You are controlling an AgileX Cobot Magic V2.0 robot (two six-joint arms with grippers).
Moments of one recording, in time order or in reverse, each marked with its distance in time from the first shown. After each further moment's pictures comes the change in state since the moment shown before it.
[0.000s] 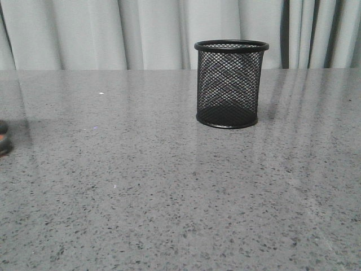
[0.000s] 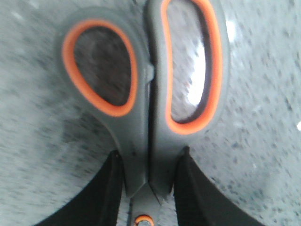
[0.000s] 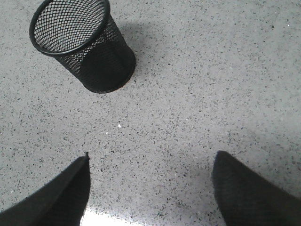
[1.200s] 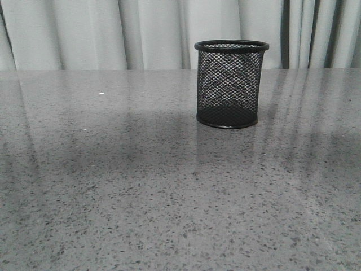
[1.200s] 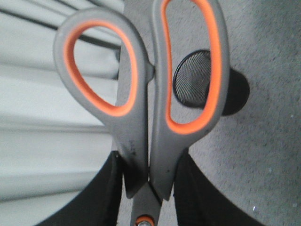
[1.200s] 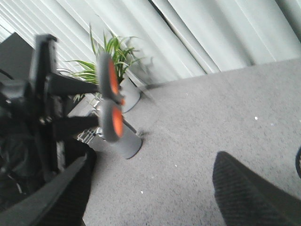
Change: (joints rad) left arm -0.722 -0.208 -0.551 0.168 -0.134 -0.374; right arm 0.000 0.004 -0.040 1.063 -0.024 -0.558
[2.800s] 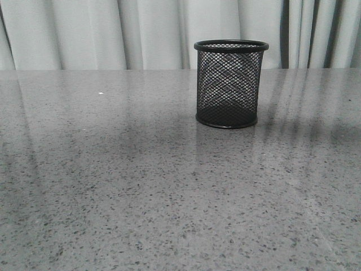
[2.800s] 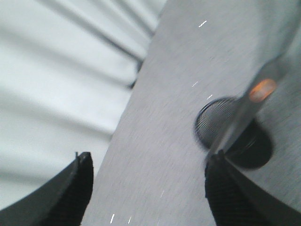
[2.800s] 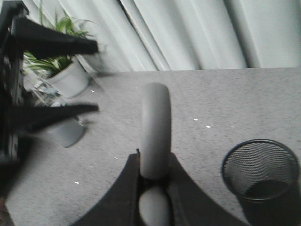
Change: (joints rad) left arm -0.009 0.071 -0.002 0.103 -0.174 -0.393; right arm -0.002 0.055 -0.089 -0.266 -0.055 0.016
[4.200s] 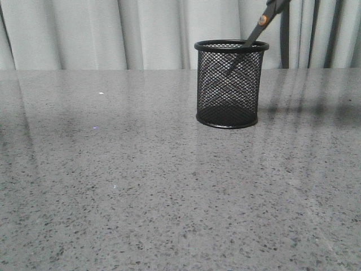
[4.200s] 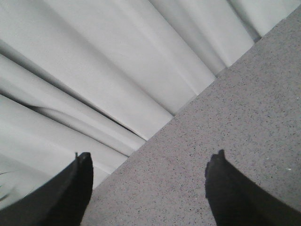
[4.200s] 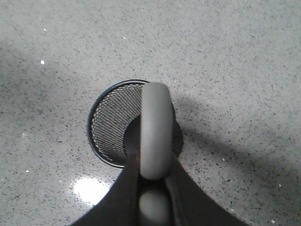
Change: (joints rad) left arm 0.567 -0.295 -0.004 0.000 0.182 -0.013; right arm 0.074 0.474 -0.410 -0.666 0.197 0.315
